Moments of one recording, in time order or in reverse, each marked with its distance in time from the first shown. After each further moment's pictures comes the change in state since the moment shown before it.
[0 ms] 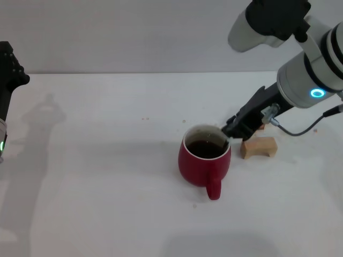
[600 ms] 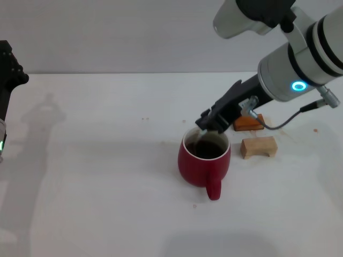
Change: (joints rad) left arm 0.000 0.000 -0.002 0.000 0.000 0.006 -0.004; right arm 0.021 0.001 0.001 -0.025 0.112 -0.064 0.003
